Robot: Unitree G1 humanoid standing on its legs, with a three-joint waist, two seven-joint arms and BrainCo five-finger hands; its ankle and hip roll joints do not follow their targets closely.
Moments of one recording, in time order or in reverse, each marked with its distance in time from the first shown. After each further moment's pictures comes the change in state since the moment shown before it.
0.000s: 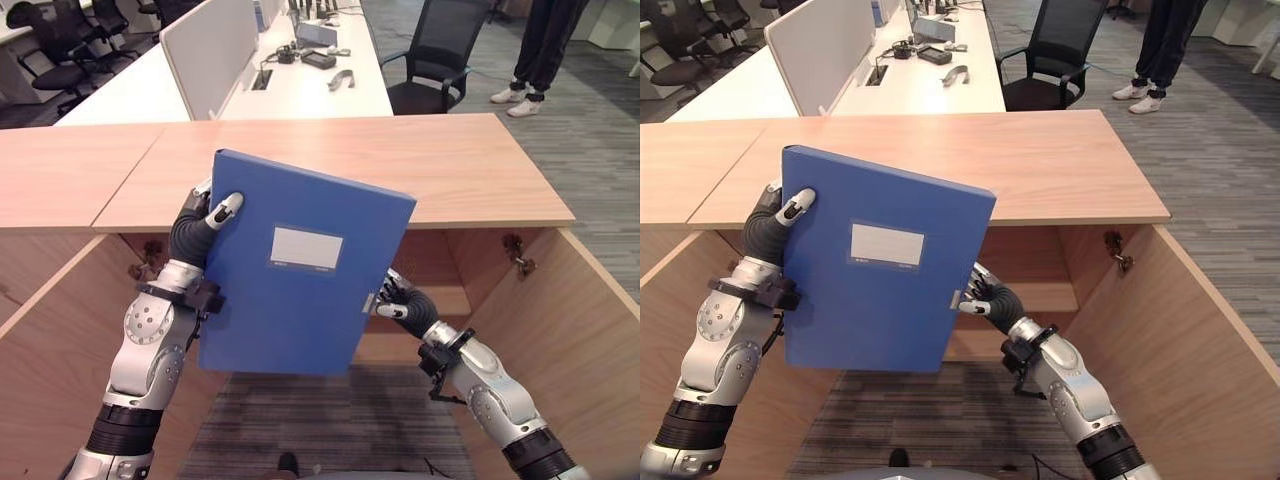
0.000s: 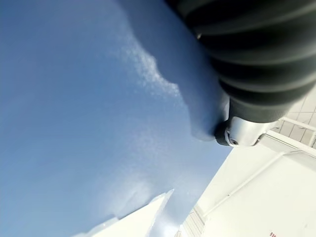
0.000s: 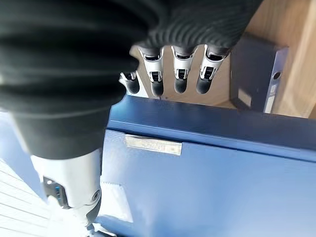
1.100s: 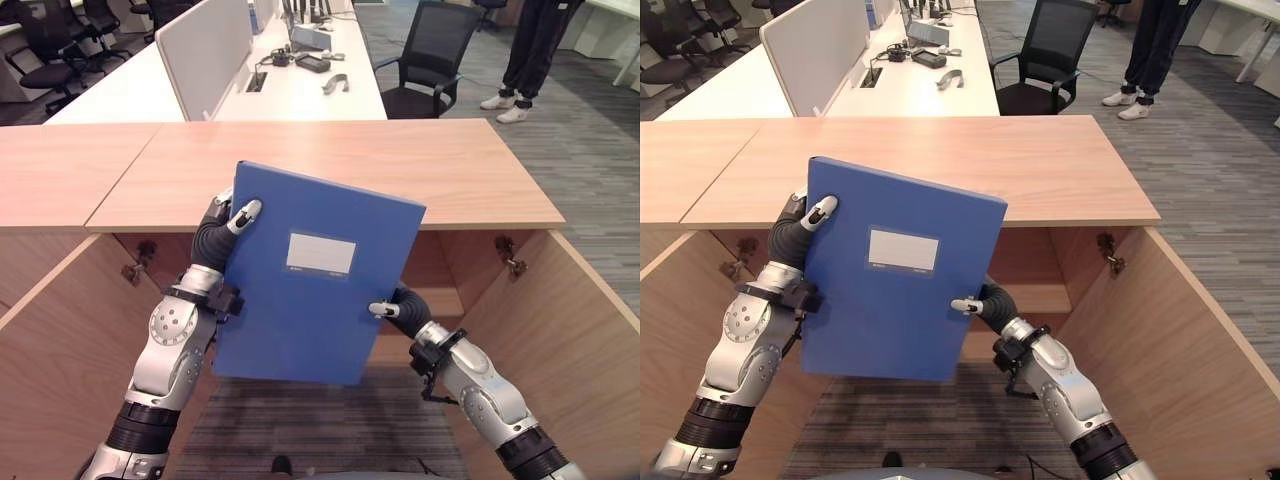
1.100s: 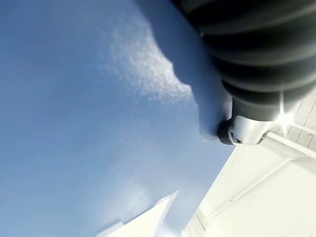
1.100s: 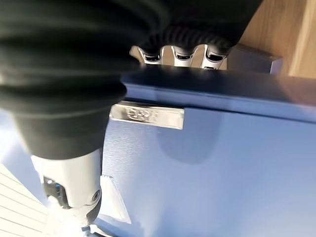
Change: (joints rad) left arm -0.013 -0.069 -0.077 0.034 0.064 -0.011 0.069; right arm -0.015 0.024 0.040 0.006 0.003 -0.004 -0.090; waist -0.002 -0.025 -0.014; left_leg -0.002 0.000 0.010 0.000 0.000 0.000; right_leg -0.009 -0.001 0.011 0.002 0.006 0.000
